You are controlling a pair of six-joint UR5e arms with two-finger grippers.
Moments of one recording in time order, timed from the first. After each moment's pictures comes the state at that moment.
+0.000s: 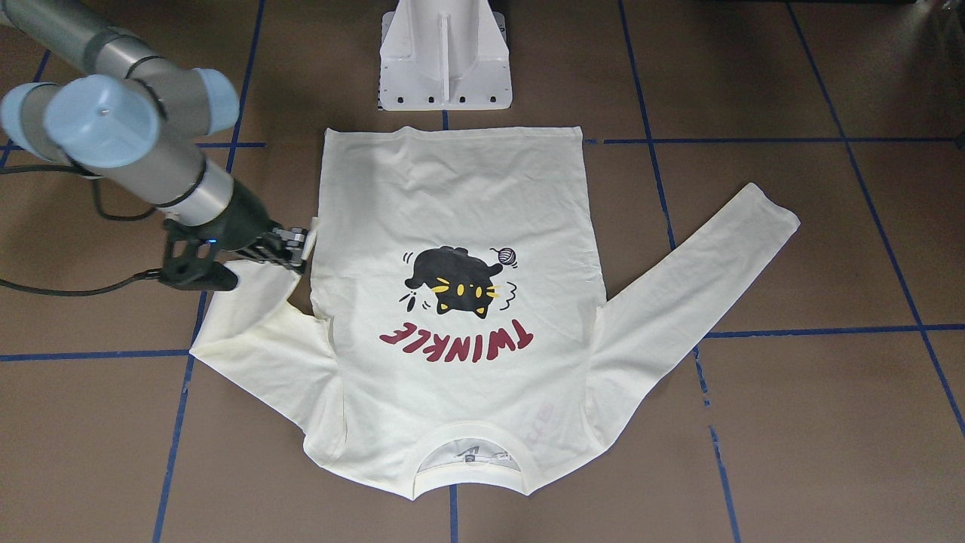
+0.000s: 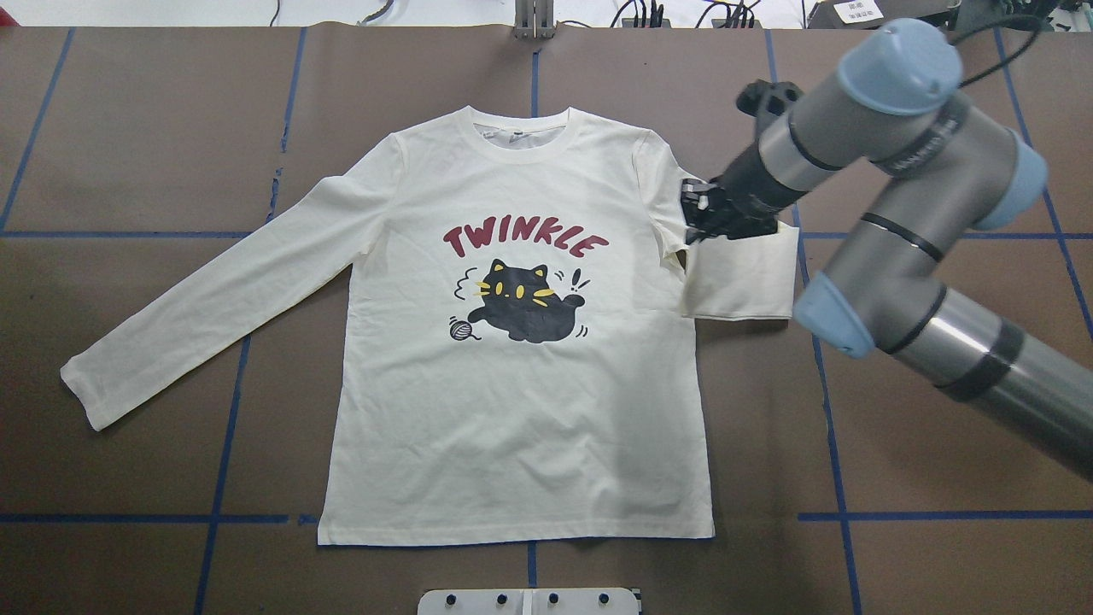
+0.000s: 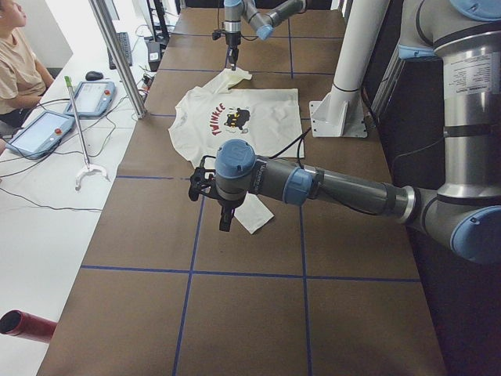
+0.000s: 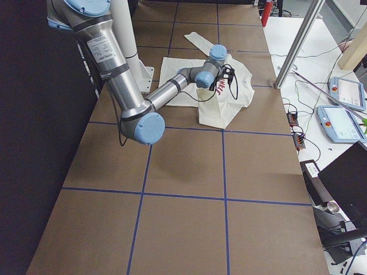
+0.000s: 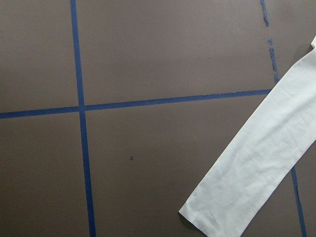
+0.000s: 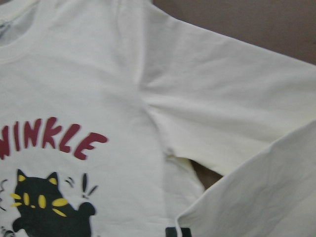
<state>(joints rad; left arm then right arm) -1.56 -1.44 -1.91 -1.64 -2.53 -0.10 0.79 -0.99 1.63 -1.26 2.20 1.34</state>
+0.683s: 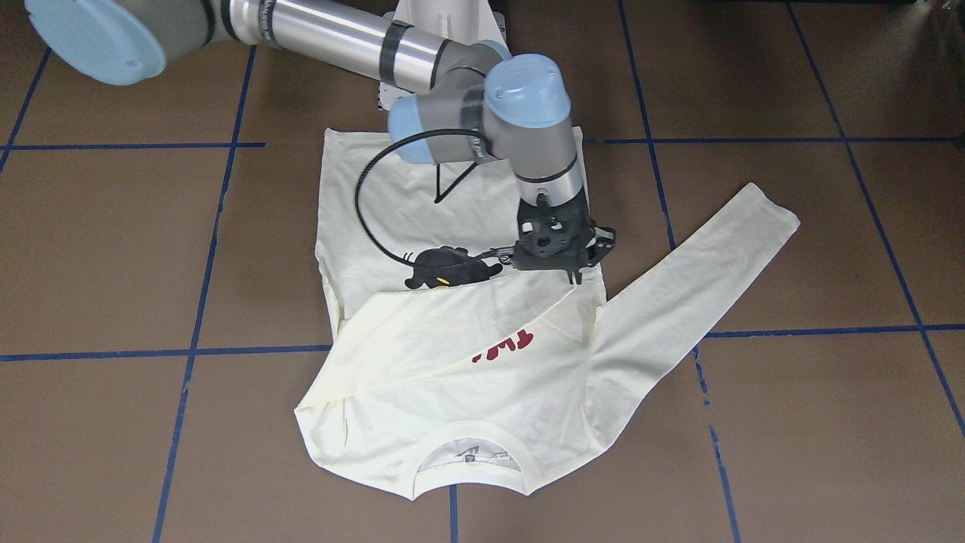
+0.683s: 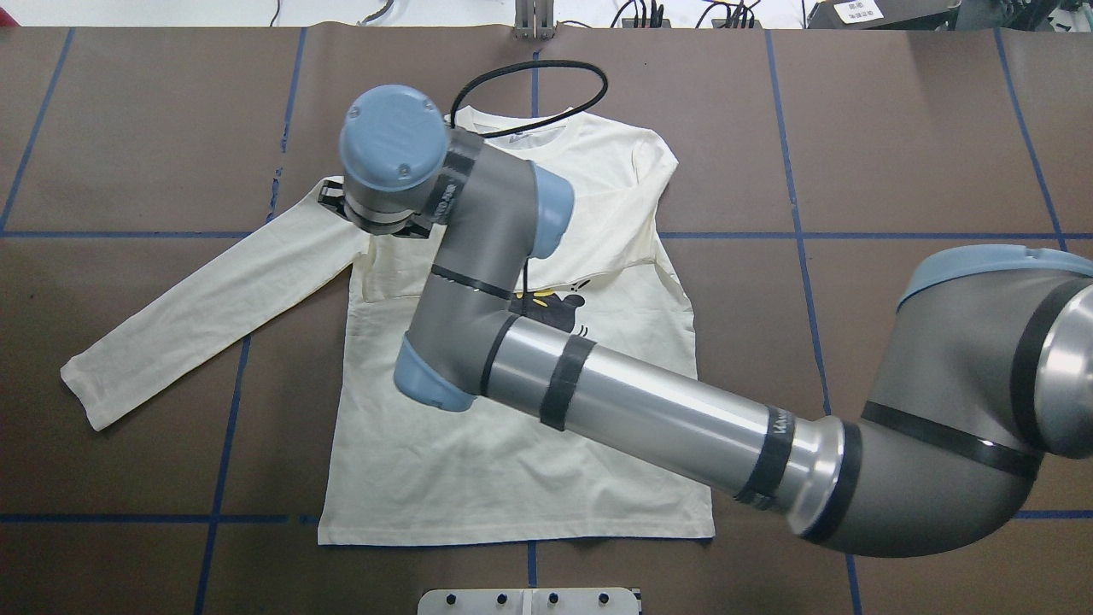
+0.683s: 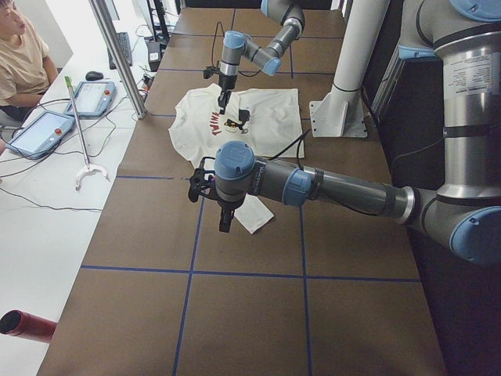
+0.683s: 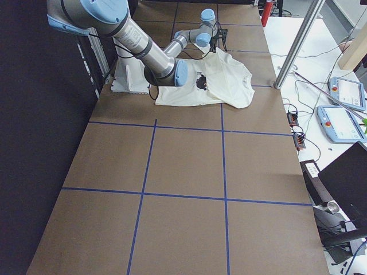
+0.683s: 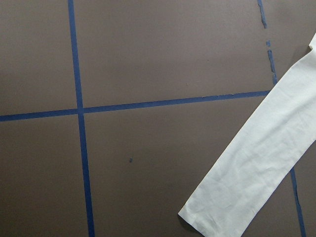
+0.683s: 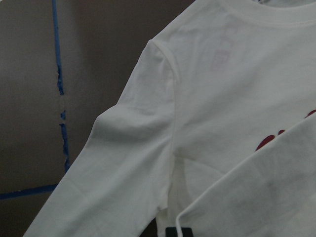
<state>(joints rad) -1.55 -1.44 -1.91 -1.64 -2.53 -0.10 0.49 -0.31 0.93 -1.08 1.73 1.54</state>
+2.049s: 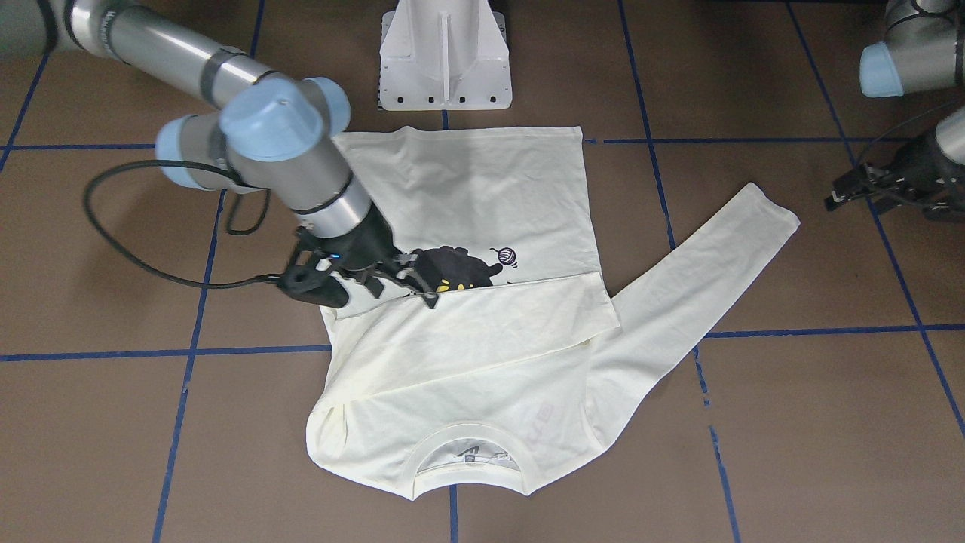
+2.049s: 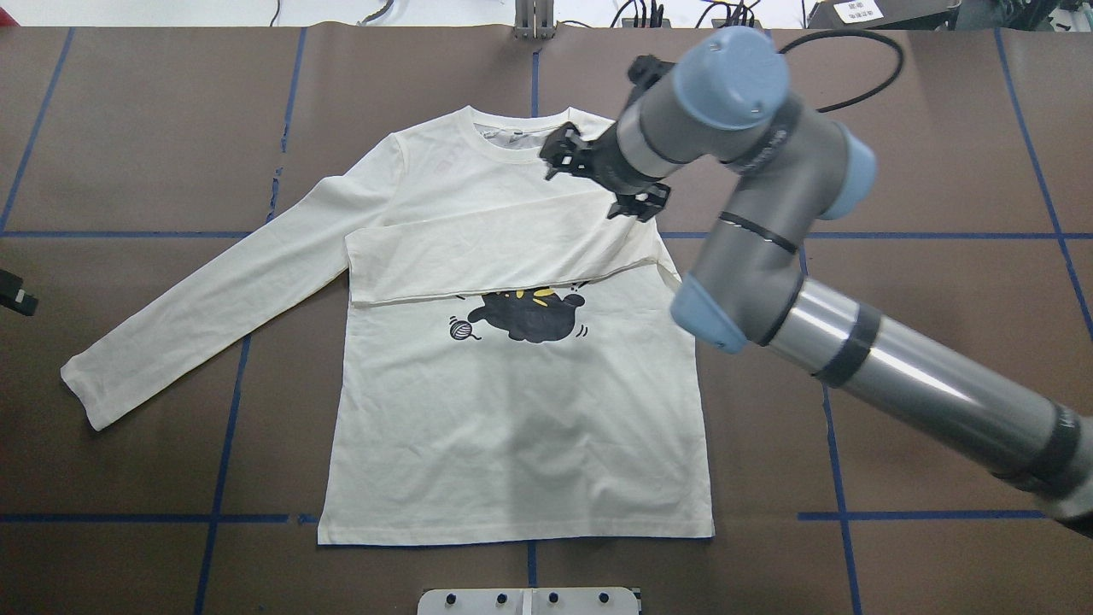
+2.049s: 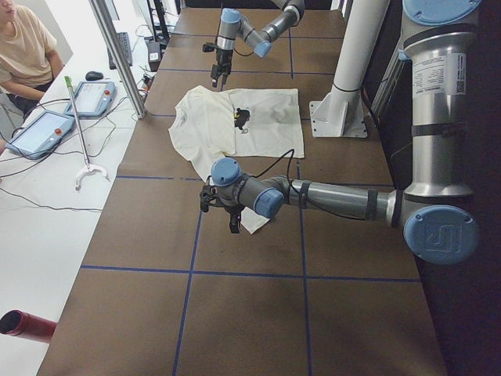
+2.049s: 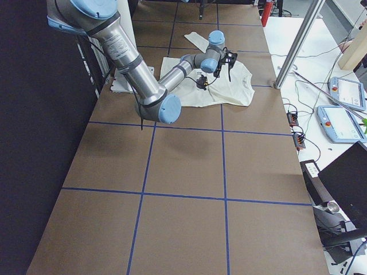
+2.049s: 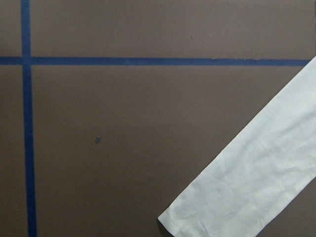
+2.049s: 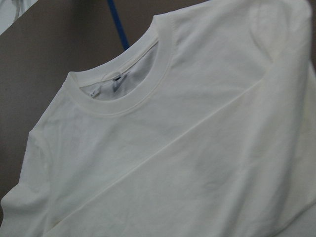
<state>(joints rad) -1.14 -1.48 -1.71 -1.94 -2.39 -0.56 0.76 -0.92 1.53 -1.09 2.03 1.62</state>
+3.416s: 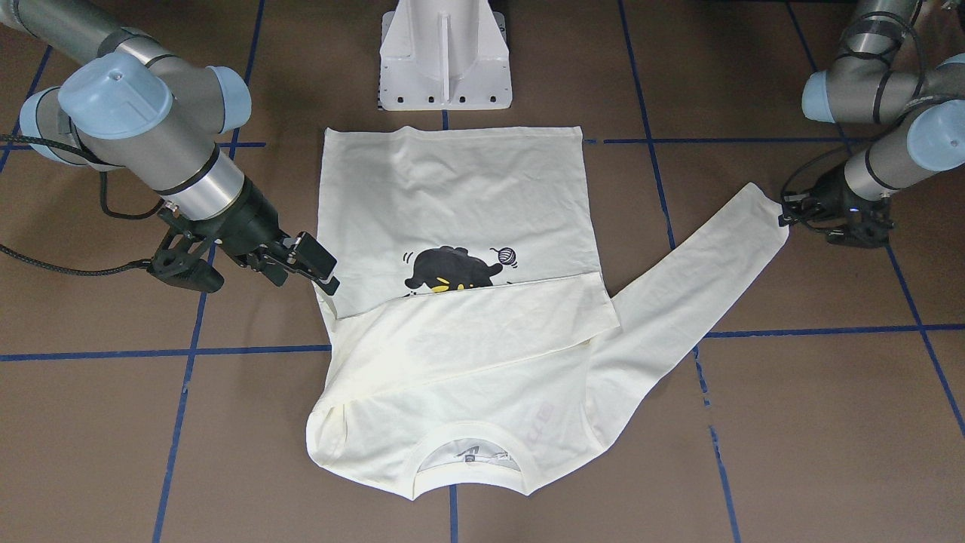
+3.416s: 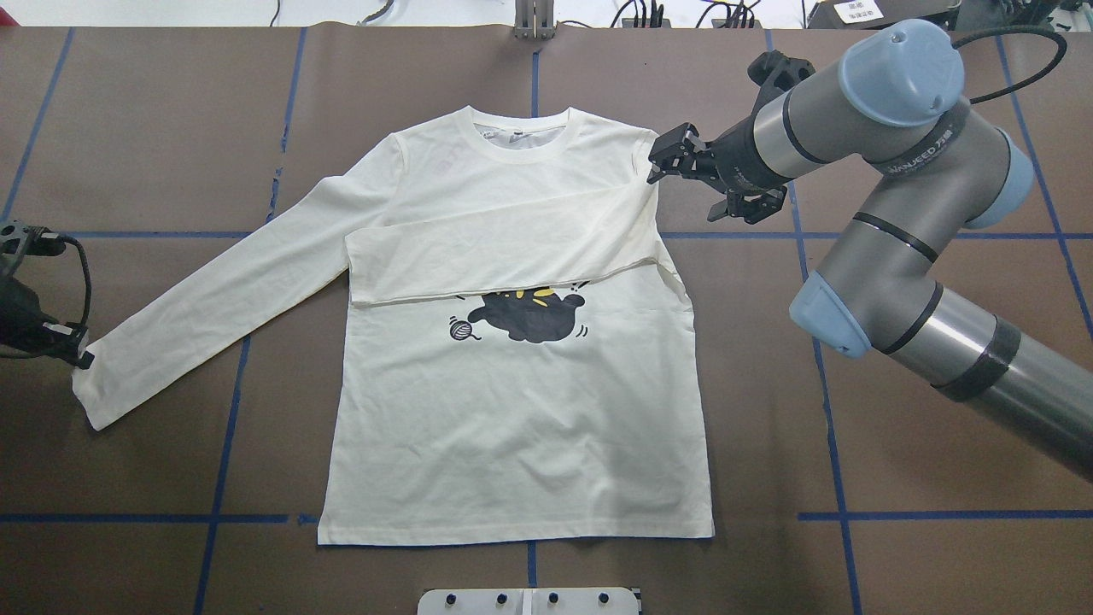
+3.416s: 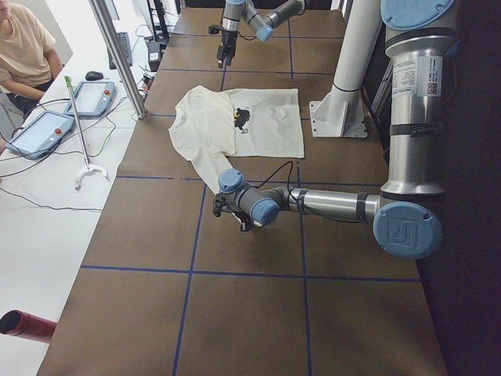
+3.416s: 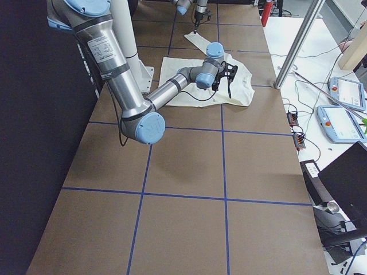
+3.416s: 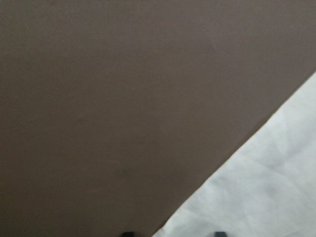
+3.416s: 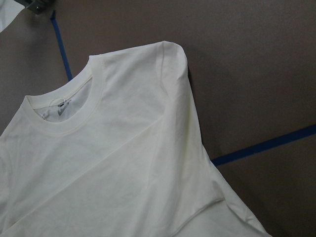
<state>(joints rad) -0.97 -1.53 -1.62 -2.02 -2.37 -0.61 0.82 -1.08 1.66 -1.09 2.09 1.56</state>
